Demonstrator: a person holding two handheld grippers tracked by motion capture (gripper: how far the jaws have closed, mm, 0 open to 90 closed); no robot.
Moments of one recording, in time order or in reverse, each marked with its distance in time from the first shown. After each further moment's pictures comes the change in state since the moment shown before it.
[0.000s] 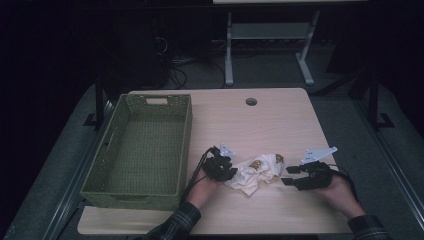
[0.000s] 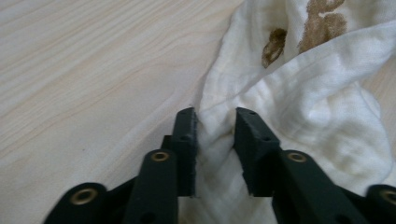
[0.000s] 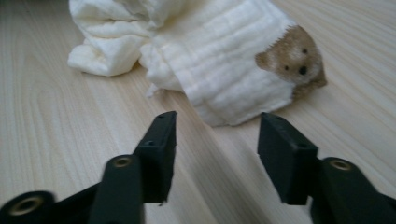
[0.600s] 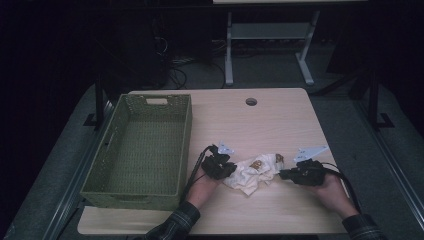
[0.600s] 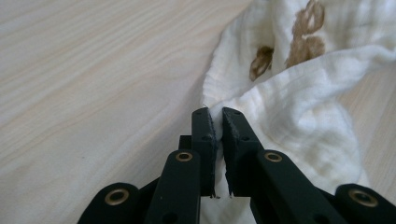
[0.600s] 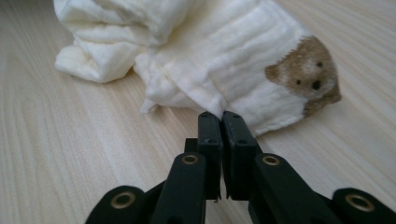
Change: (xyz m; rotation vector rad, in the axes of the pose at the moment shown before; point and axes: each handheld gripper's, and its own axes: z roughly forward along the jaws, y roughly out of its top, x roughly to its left) left arm 0.001 0.005 -0.011 -0.047 -0.030 -0.016; right arm 0.003 0.011 0.011 0.038 -0.023 -0.008
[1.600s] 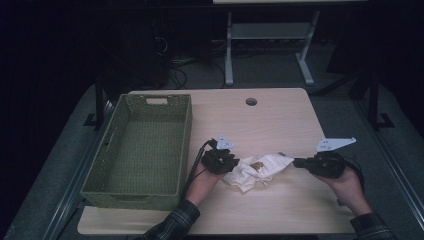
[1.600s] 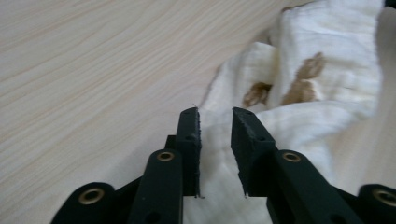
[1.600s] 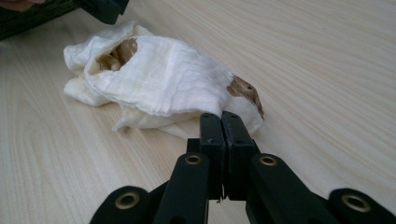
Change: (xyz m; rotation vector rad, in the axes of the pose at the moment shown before) left arm 0.005 0.013 -0.004 -0.069 0.019 0.006; right arm -0.023 -0.001 -0.046 -0.140 -0.046 0.044
